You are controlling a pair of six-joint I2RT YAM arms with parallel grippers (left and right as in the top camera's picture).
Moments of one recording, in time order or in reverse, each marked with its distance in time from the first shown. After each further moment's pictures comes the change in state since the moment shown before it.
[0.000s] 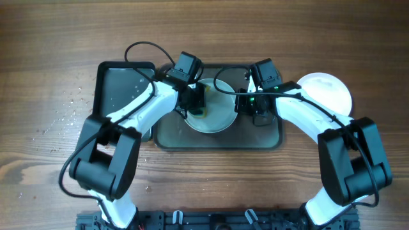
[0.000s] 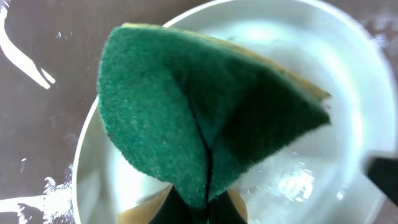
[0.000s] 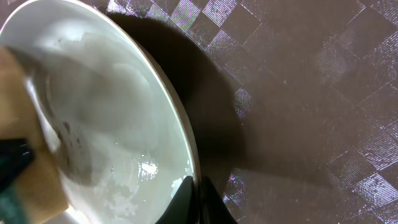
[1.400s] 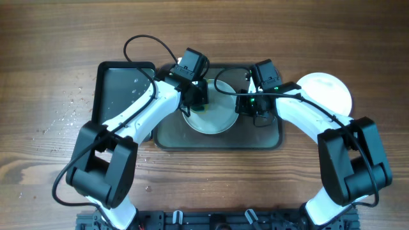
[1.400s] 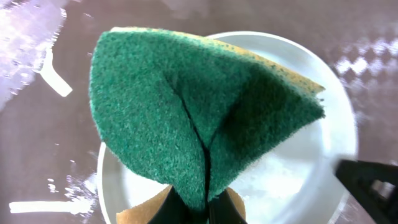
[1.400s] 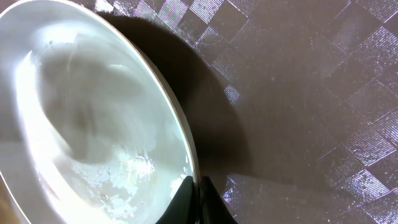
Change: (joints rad) left arm -0.042 -0.055 0.053 -0.070 -0.099 -0.047; right arm 0.000 0.000 -0.006 -0.003 0.018 0.000
